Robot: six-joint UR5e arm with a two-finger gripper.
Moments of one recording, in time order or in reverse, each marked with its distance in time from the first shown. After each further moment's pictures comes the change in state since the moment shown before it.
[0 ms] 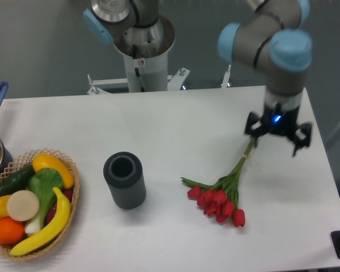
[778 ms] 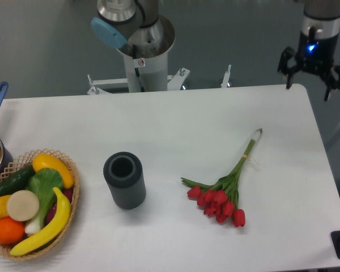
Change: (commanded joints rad) arm 0.196 0.103 0.009 -0.195 -0.061 0.516
